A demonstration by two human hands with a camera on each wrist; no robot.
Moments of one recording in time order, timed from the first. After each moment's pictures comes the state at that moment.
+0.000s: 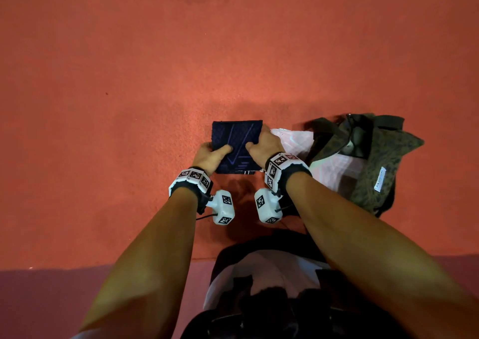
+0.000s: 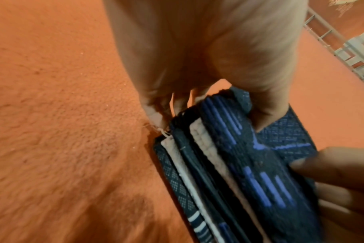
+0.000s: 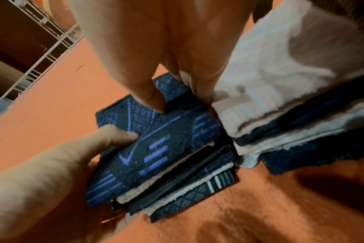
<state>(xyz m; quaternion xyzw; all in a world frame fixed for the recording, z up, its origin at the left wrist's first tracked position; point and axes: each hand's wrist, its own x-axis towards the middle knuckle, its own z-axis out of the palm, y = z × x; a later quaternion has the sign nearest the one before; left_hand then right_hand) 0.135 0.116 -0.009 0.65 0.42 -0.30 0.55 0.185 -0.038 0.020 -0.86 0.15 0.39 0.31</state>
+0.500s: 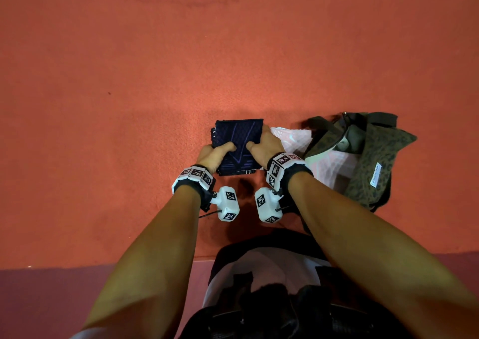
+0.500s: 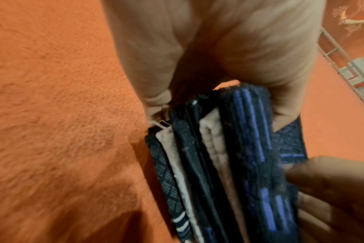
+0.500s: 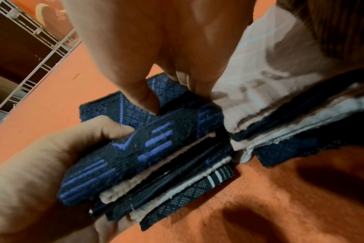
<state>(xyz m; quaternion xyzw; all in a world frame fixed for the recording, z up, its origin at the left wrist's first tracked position) 0.131 0.111 0.009 0.61 0.43 -0.31 0.59 0.175 -0.043 0.031 -0.83 0.15 0.39 0.37</state>
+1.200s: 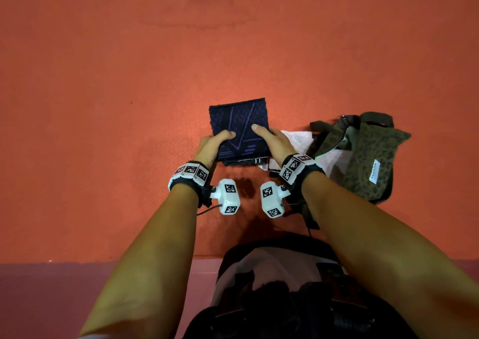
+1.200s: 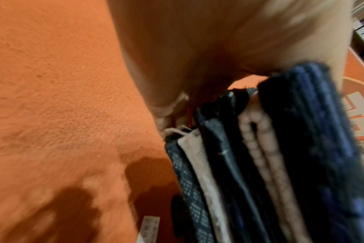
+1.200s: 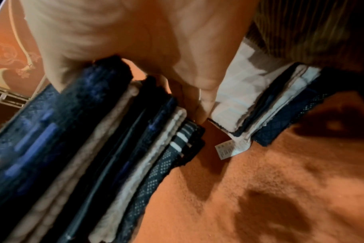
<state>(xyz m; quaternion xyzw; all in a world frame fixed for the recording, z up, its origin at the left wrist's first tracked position) 0.131 0.121 0.060 0.55 0.39 -0.22 0.70 0.163 -0.060 0.061 -0.66 0.24 0.34 0.62</state>
